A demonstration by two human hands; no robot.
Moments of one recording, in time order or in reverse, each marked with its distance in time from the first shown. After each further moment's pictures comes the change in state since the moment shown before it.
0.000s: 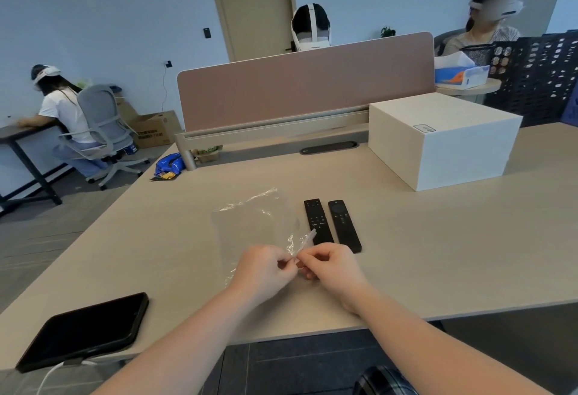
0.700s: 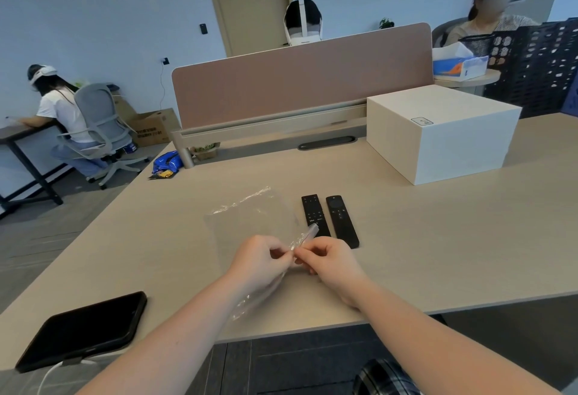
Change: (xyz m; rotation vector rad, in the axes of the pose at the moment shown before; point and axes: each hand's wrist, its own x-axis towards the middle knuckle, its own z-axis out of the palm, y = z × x) left_hand 0.012 0.003 -0.006 -0.203 -0.090 -0.115; right_hand -0.001 -0.006 -0.004 -0.043 -0.019 -0.008
